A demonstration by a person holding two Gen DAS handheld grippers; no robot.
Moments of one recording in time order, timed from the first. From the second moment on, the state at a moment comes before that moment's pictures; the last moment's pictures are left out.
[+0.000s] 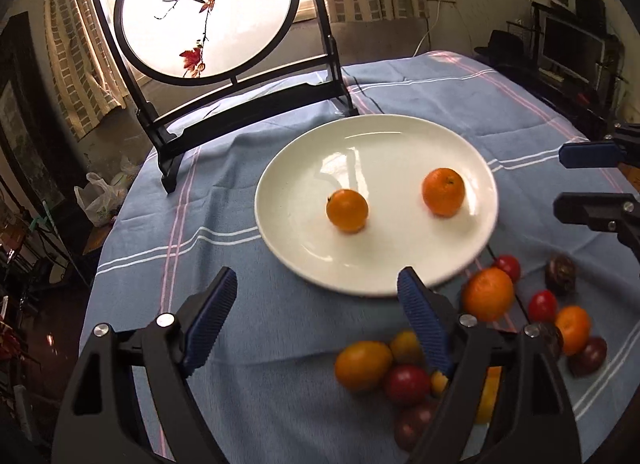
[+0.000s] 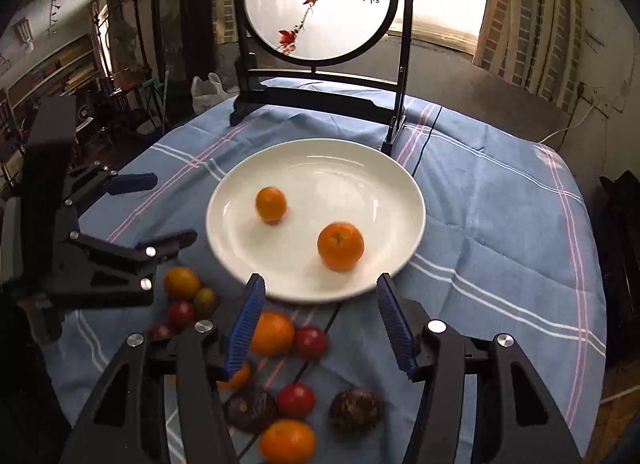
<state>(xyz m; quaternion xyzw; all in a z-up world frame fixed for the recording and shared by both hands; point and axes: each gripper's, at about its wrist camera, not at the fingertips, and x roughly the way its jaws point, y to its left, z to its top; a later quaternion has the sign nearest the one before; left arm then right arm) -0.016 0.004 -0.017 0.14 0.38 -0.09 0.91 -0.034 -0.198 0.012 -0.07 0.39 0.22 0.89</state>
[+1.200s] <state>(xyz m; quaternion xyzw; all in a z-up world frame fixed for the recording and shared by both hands) -0.095 0.000 -0.027 0.13 0.38 -0.17 0.90 -0.125 -0.205 -0.028 -0.10 0.43 0.25 0.87</state>
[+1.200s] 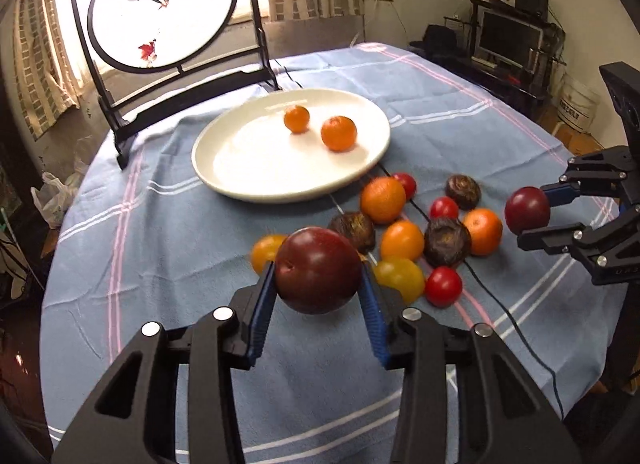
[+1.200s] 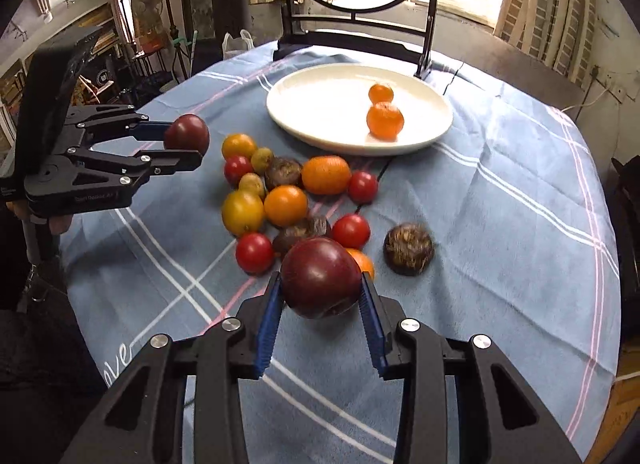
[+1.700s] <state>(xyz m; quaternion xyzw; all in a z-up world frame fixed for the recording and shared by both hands) 0.023 -0.009 -0.015 0.09 0.39 -0.04 0.92 0.020 -0.148 -0.003 -0.05 0.40 0.20 0.89</state>
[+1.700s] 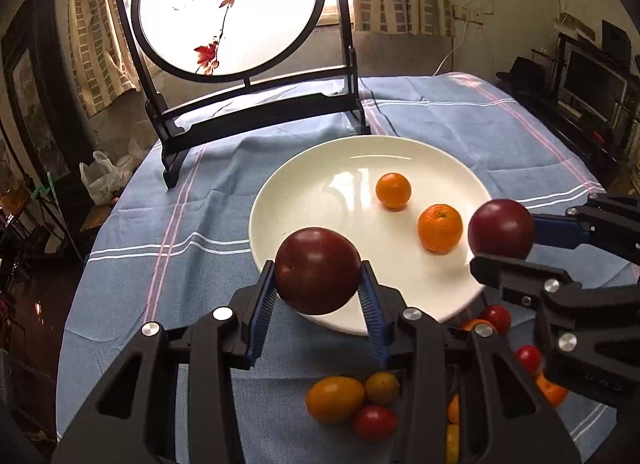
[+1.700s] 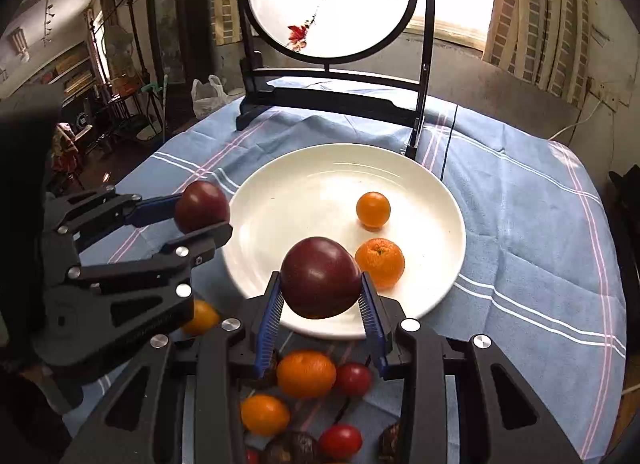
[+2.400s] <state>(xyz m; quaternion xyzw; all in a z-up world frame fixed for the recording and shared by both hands) 0.029 0.002 -0.033 0.11 0.38 0.00 0.92 0.022 -0.155 -0.016 -0.04 0.40 0.15 0.90</state>
